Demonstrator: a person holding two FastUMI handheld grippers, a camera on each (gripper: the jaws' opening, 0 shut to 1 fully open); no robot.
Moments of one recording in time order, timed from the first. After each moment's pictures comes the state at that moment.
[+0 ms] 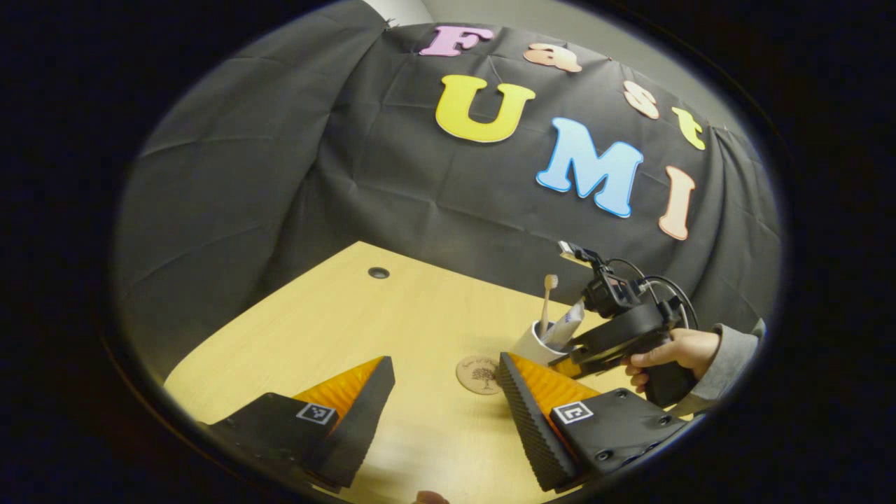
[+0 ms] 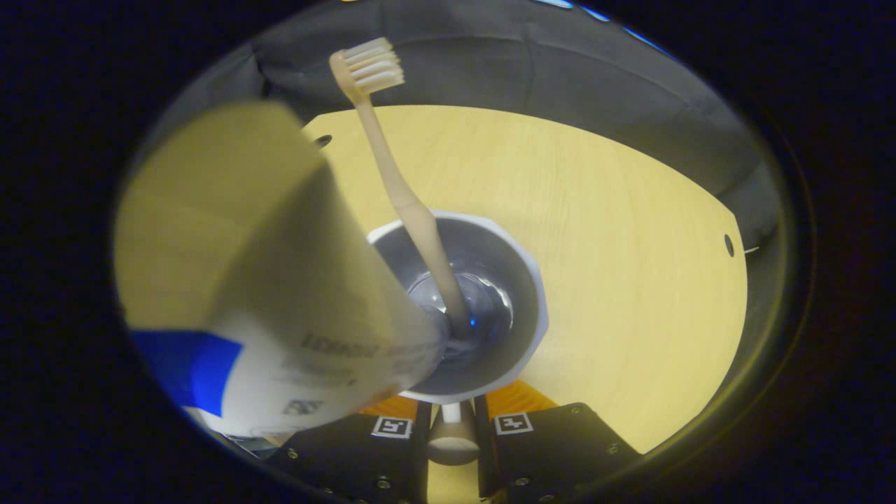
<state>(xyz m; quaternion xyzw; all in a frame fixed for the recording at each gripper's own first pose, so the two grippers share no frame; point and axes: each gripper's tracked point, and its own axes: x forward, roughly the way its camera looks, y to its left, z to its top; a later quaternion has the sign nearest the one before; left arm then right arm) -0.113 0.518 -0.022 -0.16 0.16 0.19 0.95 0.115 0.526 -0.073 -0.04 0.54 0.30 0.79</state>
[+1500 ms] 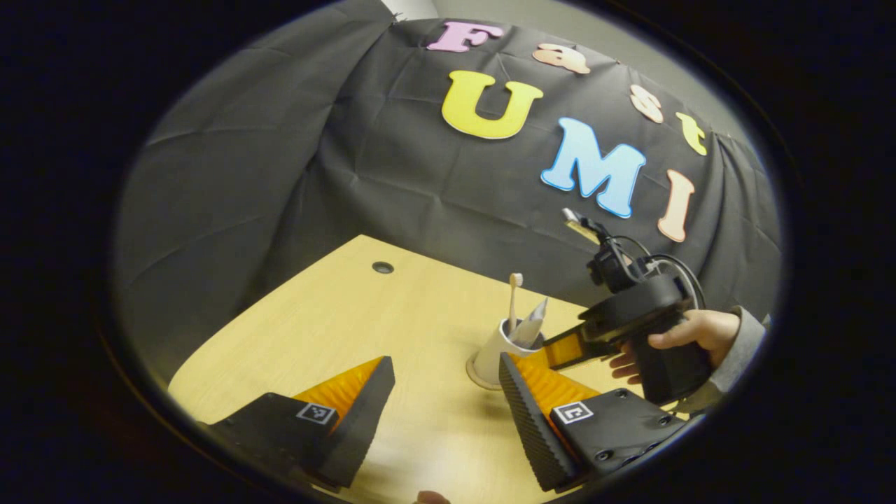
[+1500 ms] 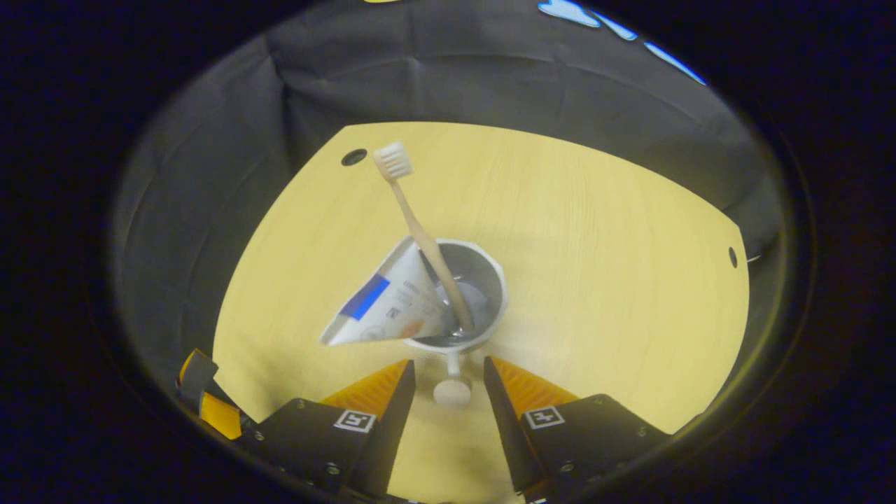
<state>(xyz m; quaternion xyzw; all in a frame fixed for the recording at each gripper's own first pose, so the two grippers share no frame) -0.115 0.537 -0.023 -0.17 0.17 0.16 0.96 0.080 0.508 0.007 -0.01 0.50 0.32 0.81</state>
